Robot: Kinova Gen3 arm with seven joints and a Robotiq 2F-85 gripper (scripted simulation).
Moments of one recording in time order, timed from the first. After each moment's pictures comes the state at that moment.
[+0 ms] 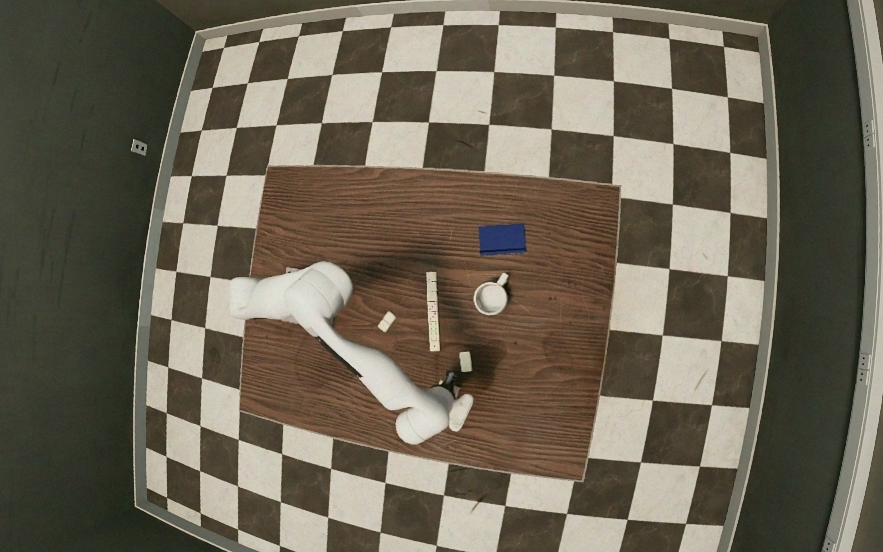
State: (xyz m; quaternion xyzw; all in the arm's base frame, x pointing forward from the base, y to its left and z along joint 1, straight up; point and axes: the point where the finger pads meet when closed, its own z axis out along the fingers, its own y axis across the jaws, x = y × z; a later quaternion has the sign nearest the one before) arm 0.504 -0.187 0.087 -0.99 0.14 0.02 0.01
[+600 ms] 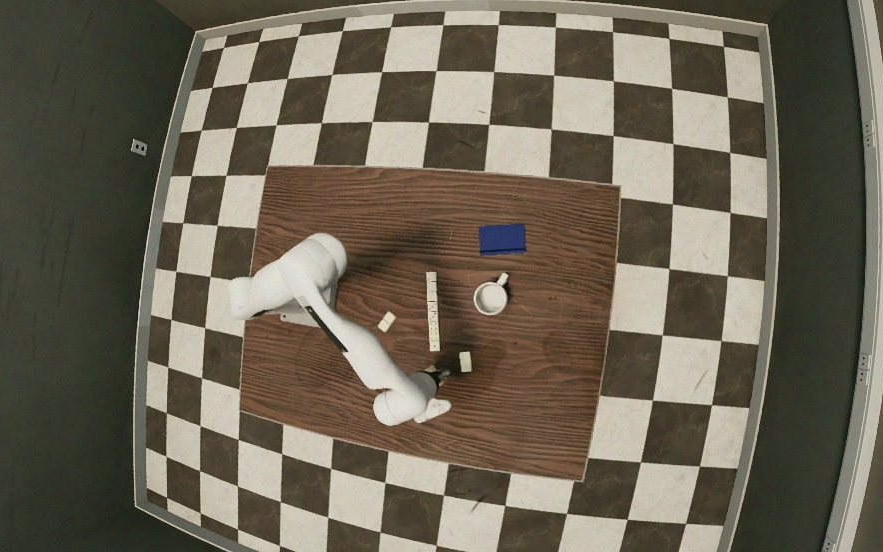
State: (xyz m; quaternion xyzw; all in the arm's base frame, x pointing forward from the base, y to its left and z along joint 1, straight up) arm 0.464 -0.159 0.091 -0.89 0.46 0.01 0.00
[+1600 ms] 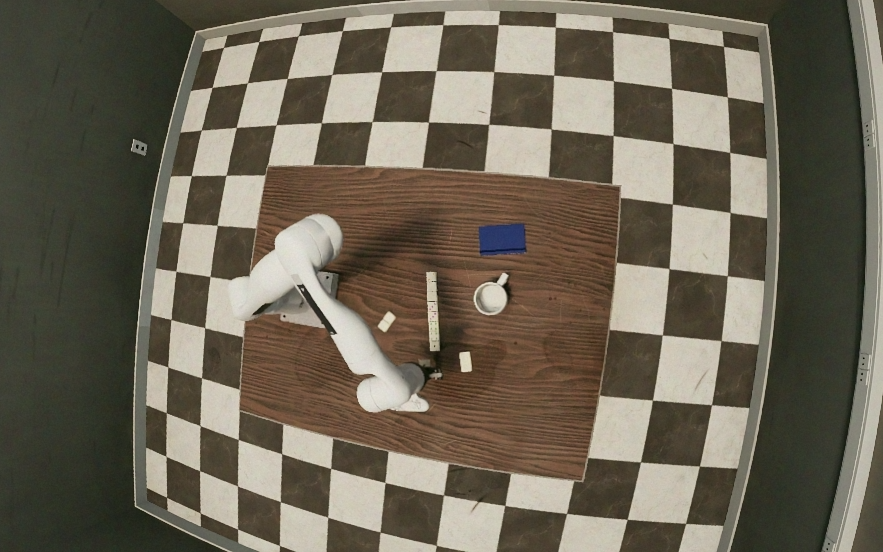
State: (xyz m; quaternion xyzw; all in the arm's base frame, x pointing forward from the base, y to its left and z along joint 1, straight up) arm 0.439 -0.143 0.097 -0.76 0.65 0.00 0.00
